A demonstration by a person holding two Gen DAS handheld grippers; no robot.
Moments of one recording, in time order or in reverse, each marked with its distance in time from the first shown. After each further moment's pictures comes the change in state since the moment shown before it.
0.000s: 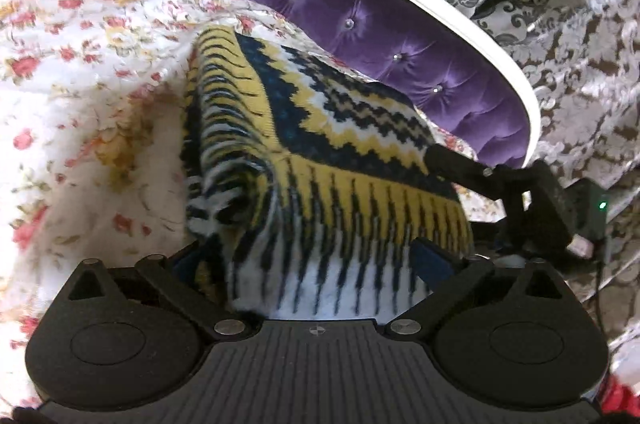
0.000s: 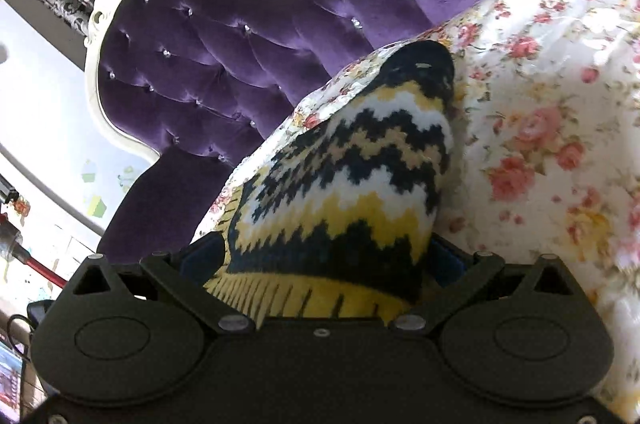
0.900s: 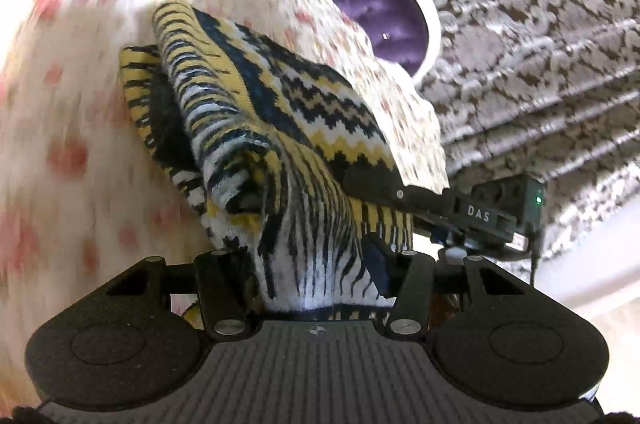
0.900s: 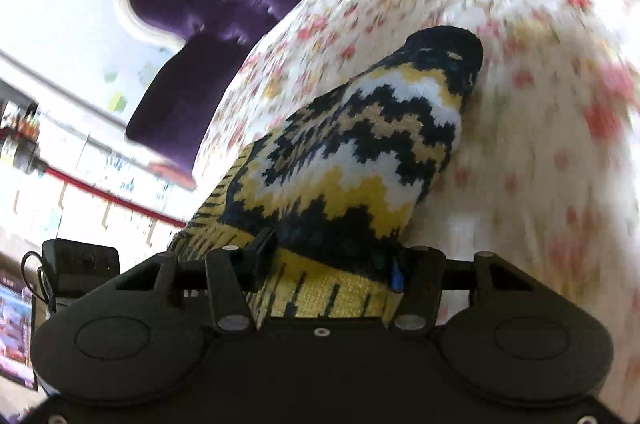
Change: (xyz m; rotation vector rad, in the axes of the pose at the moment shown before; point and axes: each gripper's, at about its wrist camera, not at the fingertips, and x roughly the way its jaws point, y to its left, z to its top) left arm -0.125 -0.050 -0.164 -0.146 0.233 -0.263; right arm -0.164 0.068 -0.149 0.020 0.240 -0.060
